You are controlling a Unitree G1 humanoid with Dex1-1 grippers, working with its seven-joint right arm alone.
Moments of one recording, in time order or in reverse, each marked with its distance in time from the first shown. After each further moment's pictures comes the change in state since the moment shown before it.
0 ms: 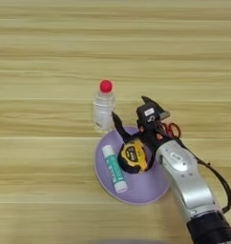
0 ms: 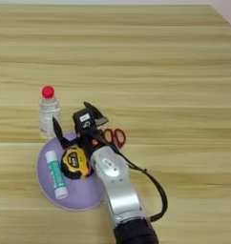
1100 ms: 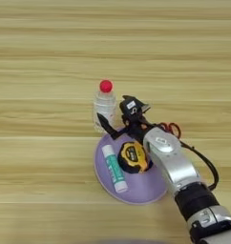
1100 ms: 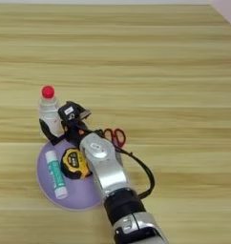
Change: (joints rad) arm -0.216 0.016 0.030 0.320 0.008 -0.025 0.084
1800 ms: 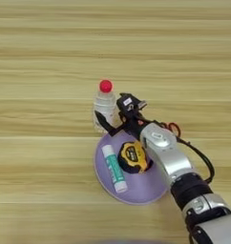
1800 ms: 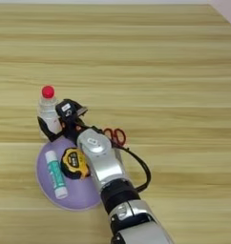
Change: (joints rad) arm -0.074 0.020 -0.001 0.126 -0.002 -0.048 -0.001
